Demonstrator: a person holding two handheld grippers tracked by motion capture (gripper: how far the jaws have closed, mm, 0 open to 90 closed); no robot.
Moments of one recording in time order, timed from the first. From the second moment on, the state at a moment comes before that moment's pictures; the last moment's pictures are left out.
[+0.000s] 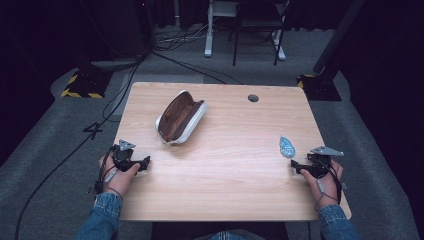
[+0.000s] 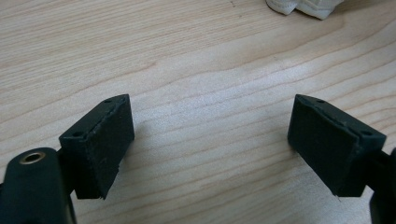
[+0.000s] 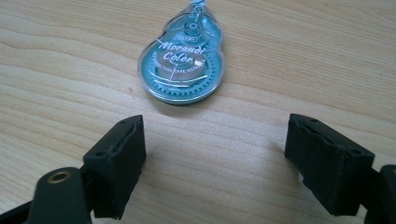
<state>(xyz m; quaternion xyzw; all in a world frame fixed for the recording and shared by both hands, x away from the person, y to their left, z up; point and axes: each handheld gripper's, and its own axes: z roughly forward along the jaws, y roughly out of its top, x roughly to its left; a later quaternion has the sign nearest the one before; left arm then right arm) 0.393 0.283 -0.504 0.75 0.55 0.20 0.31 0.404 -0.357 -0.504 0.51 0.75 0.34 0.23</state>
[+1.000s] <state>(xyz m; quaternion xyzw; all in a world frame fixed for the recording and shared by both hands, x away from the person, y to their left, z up) 0.418 0.260 -0.441 0.71 0.52 0.22 0.41 0.404 -0.357 -0.504 0.51 0.75 0.34 0.23</state>
